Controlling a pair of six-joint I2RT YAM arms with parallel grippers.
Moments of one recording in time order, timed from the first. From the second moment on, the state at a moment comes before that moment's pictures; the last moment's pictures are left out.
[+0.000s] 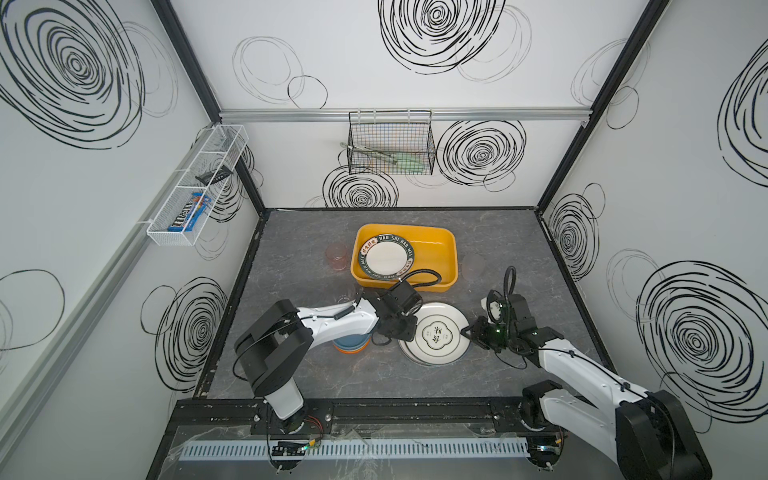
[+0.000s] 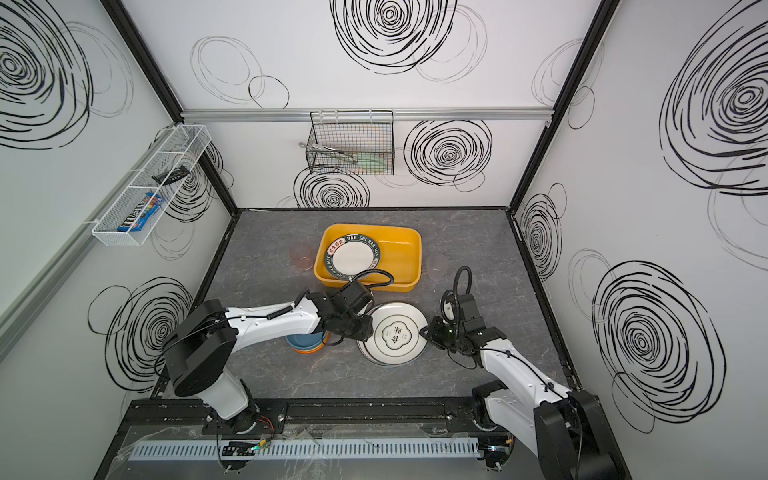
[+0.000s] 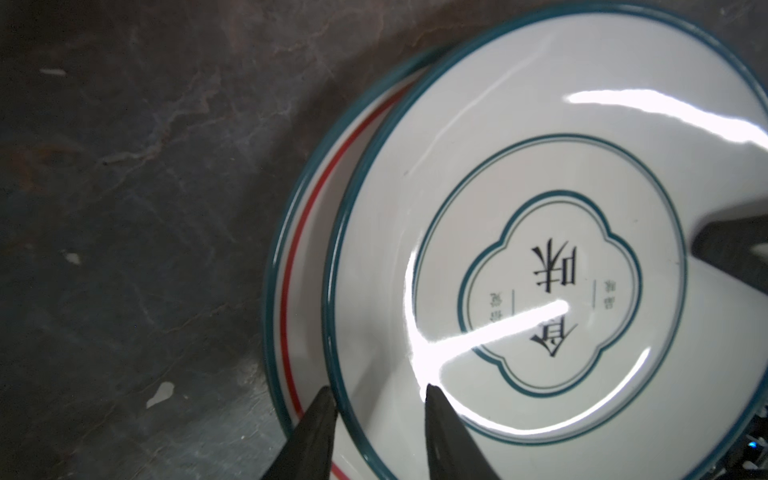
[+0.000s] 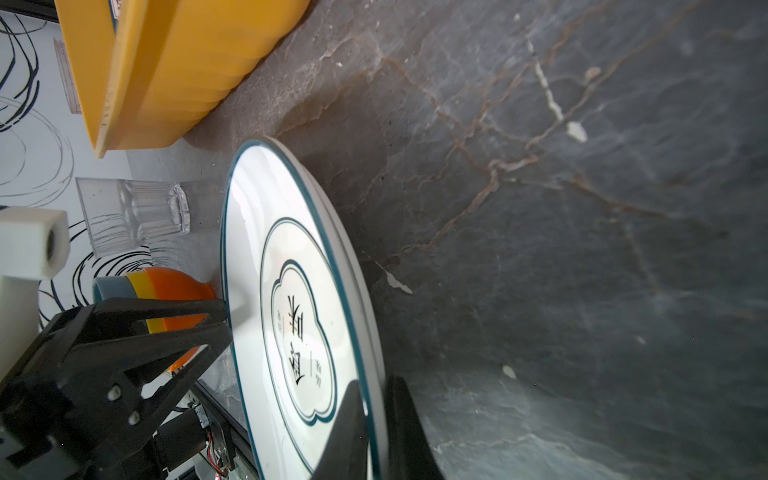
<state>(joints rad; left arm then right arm) -0.87 1.68 0.99 -0.48 0.10 -0.64 0.33 1.01 0.33 -0.27 -0.45 0.74</state>
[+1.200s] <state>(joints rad) -0.87 1.58 0.98 -0.48 0.10 -0.65 0.29 0.87 0.38 -0.45 -0.40 0.71</state>
